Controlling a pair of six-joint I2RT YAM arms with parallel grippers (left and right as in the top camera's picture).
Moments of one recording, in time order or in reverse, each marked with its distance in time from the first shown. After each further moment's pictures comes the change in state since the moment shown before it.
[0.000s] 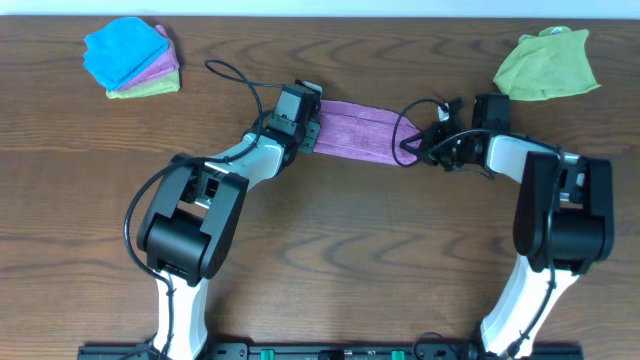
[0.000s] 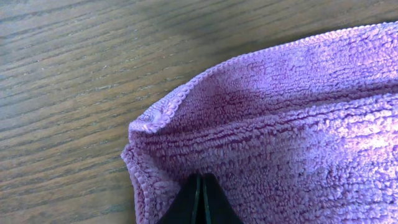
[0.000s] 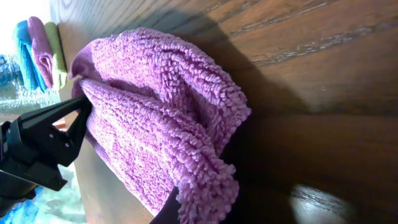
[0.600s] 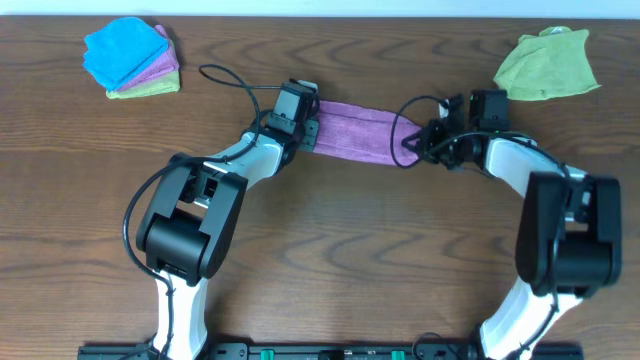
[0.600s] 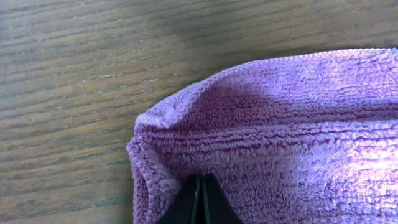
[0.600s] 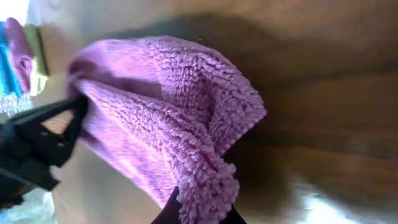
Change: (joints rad) left arm 0.004 0.000 0.004 -0.008 0.023 -0.114; right arm 0.049 -0.161 -0.037 -0.042 0.137 0.032
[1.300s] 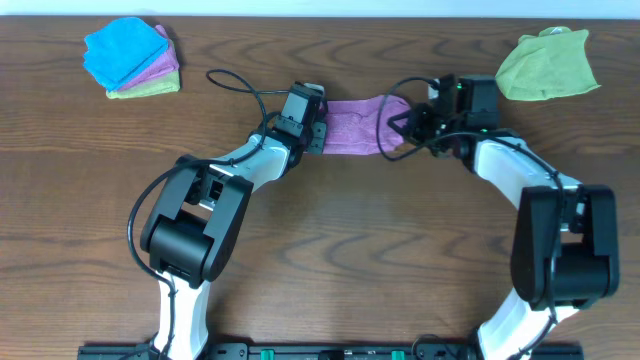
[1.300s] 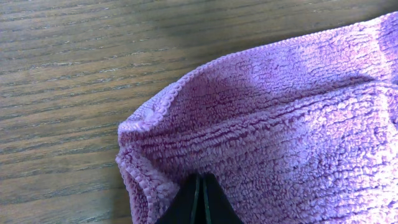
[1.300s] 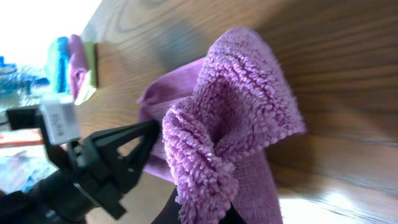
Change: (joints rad) left arm -0.034 0.000 0.003 -0.010 0.027 -0.070; right arm 0.094 -0.055 0.000 0.178 0.004 0.138
